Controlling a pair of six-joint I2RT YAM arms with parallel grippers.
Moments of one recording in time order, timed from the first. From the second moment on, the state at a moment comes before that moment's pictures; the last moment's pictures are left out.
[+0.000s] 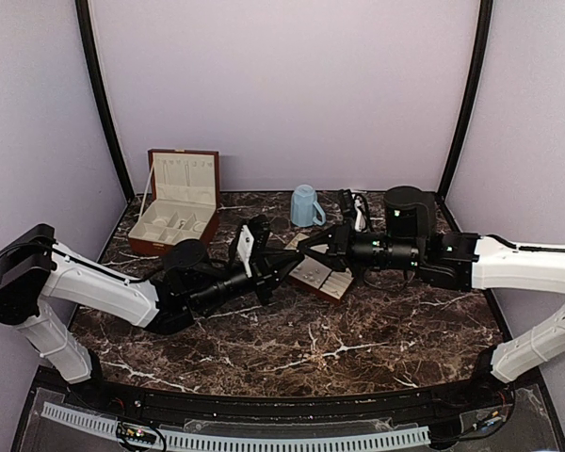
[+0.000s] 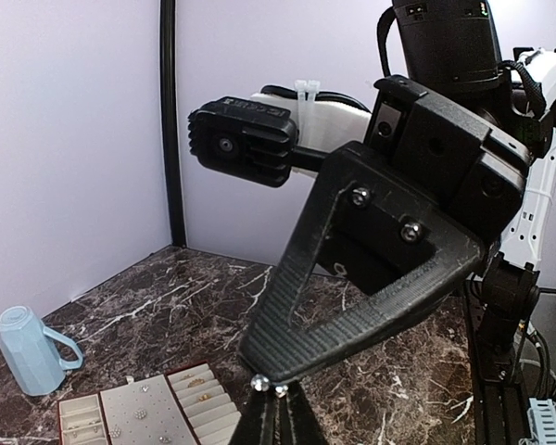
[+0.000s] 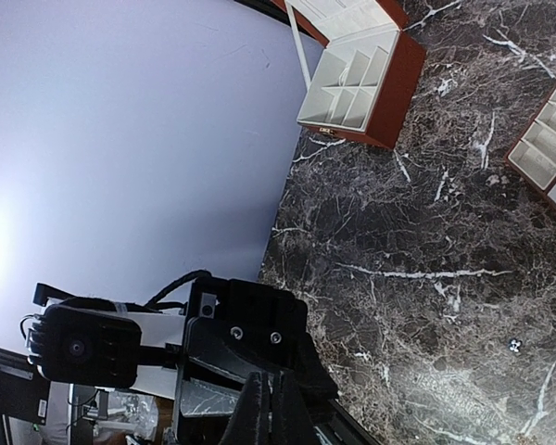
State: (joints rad) left arm -1.05 1.59 0.71 0.99 0.08 -0.01; right arm 0.97 1.28 0.91 0.09 -0.23 1.07
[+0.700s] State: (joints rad) left arm -1.05 1.49 0.68 0.87 0.05 -0.07; right arm 0.95 1.28 0.90 0.08 -0.20 1.04
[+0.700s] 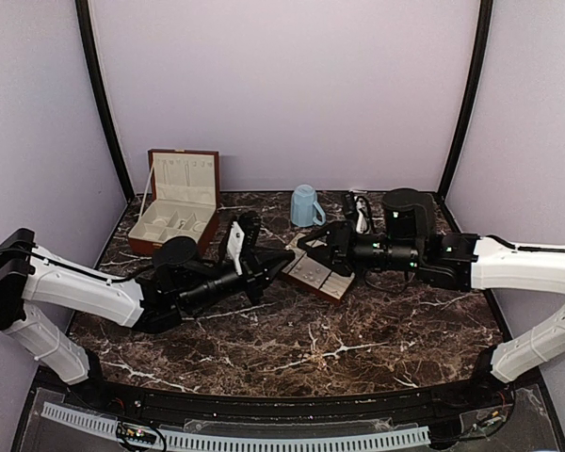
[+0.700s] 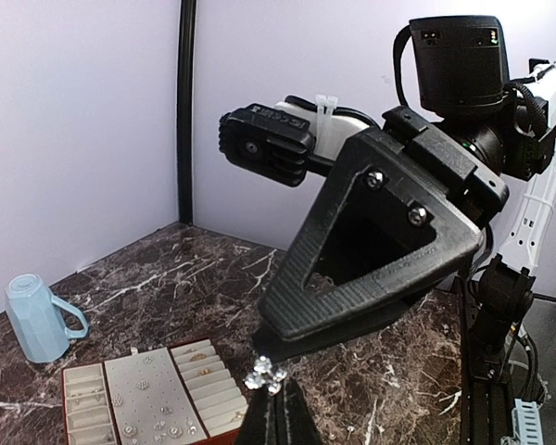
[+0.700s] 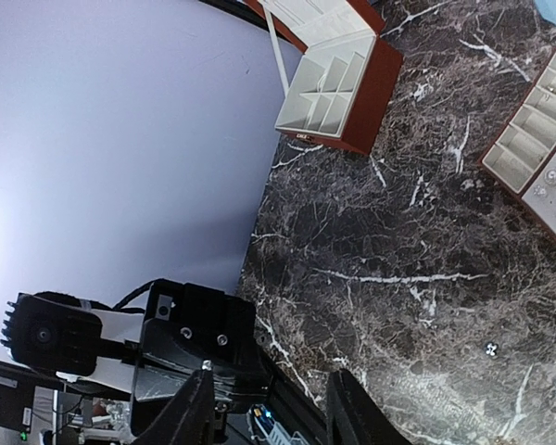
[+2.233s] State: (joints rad) left arm -0.61 1.32 0.85 -0.03 0.91 0.04; right arm 0.88 1.33 0.96 -0.01 -0.34 0.61
